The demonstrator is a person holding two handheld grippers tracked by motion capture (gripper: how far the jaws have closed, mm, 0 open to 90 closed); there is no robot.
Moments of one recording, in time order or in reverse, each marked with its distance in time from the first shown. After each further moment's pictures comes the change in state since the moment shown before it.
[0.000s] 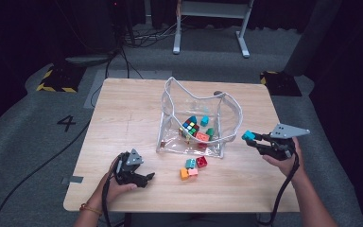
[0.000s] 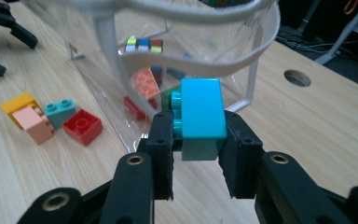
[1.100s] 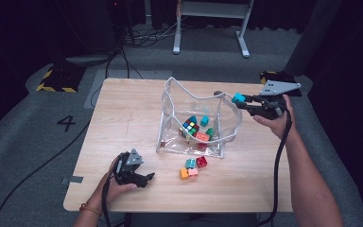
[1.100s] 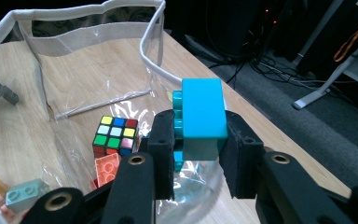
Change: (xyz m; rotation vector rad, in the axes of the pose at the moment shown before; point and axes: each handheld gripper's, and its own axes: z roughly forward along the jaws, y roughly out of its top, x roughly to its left) left arm 0.000 0.000 0.000 0.000 0.000 0.001; right arm -0.036 0.115 0.026 -0.022 0.006 -0.089
